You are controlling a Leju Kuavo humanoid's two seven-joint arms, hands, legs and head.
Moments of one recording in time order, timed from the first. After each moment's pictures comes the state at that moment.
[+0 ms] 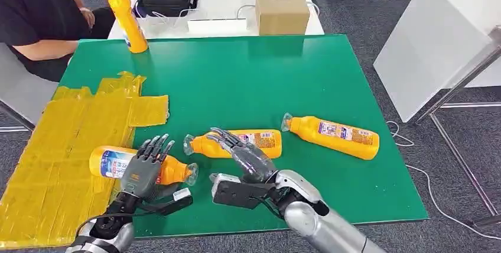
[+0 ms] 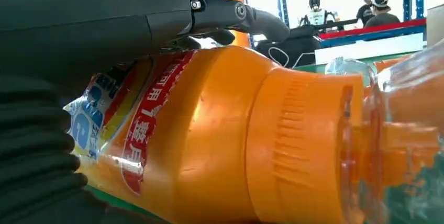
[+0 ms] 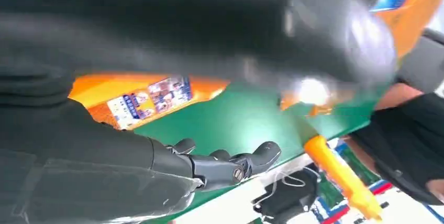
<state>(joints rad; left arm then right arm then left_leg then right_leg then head) -0.20 0.09 -0.32 -1.03 -1.38 0.59 -0.08 -0.33 -0.12 0.79 -1.52 0.36 0.06 0.03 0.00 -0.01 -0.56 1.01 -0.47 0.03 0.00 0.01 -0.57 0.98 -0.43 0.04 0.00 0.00</state>
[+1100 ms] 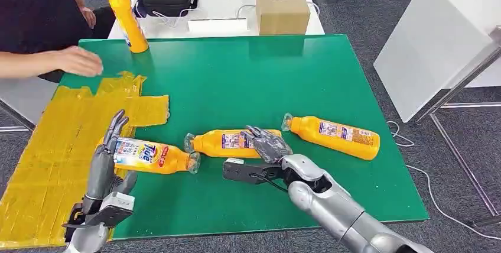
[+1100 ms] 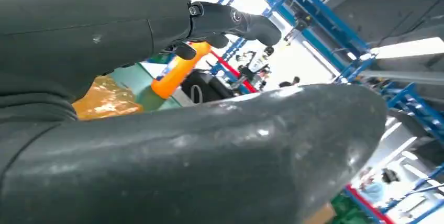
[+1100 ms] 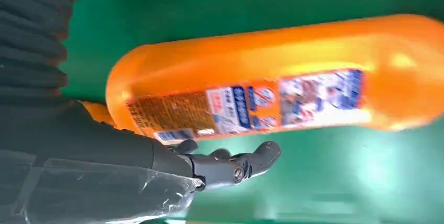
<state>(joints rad) 0.00 0.09 -0.16 -1.60 -0.53 0.37 -0.59 -0.48 -0.11 0.79 -1.16 0.66 0.13 0.20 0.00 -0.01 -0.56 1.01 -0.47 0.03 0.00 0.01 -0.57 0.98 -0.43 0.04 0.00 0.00</state>
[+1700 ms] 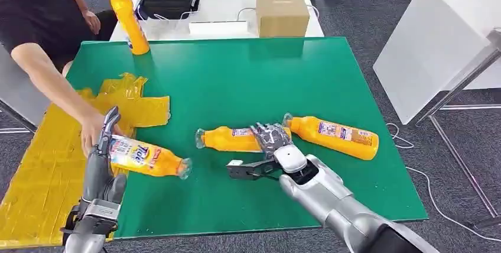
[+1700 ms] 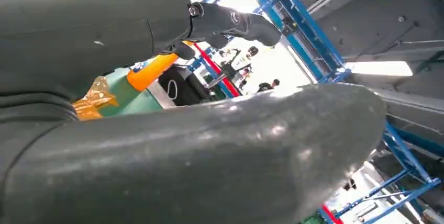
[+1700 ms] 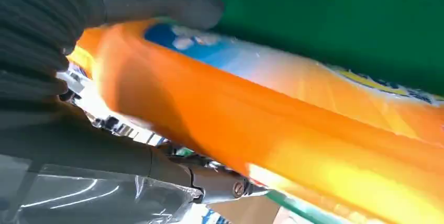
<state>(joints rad) 0.03 0.05 -0.16 -1.70 -0.45 0.31 -0.58 -0.59 -0.03 0.83 -0.84 1.02 0.29 0.24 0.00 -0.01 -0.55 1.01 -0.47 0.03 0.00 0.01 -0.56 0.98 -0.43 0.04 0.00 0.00</state>
